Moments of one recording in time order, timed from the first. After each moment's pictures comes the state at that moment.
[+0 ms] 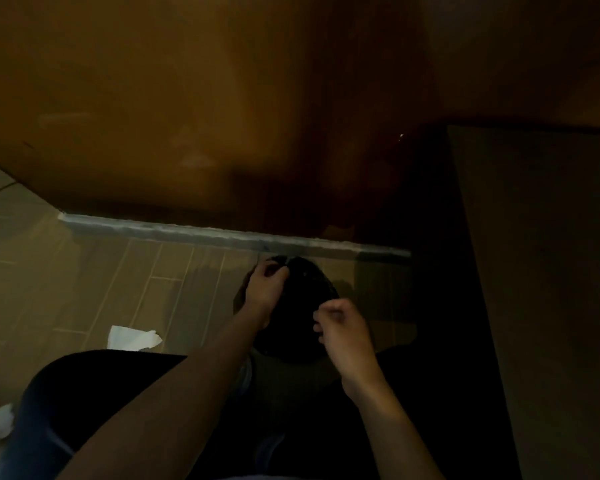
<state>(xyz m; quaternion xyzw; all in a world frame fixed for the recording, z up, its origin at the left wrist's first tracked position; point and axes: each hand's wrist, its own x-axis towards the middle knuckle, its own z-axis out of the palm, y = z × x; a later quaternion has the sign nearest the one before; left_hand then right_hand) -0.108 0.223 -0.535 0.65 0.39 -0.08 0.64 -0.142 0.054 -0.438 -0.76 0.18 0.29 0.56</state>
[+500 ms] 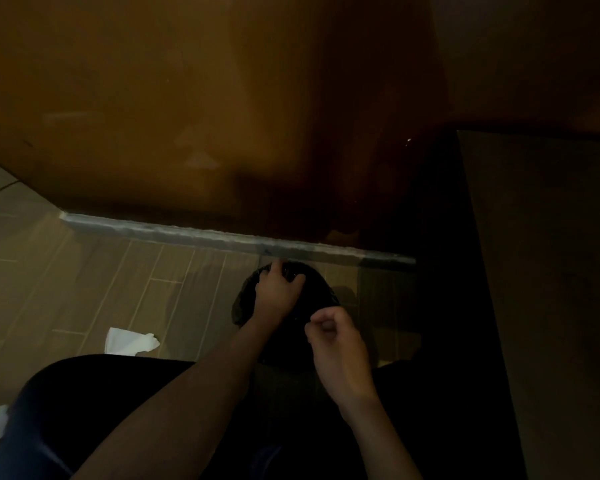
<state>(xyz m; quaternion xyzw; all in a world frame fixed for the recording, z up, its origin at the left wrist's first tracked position) -0.085 0.211 -0.552 0.83 0.33 -0.12 0.44 -0.147 0.055 -0.440 -0.80 0.08 0.27 0.52</state>
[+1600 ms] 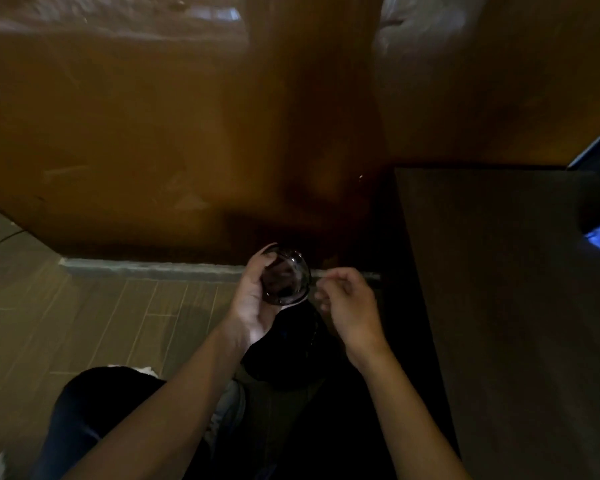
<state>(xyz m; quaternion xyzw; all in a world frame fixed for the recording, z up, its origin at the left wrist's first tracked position) -0.124 0.192 -0.402 0.38 0.28 -0.02 0.88 -0.114 0.034 -0.353 -0.75 0.12 0.16 0.63</state>
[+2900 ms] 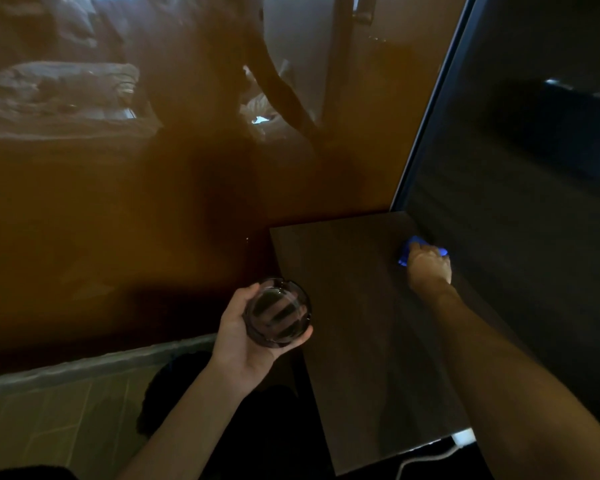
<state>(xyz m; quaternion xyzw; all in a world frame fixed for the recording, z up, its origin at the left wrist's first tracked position) -0.138 0.028 -0.265 0.29 0.19 -0.15 0.93 0.037 -0.296 -0.294 -0.99 0.12 -0.02 -0.06</state>
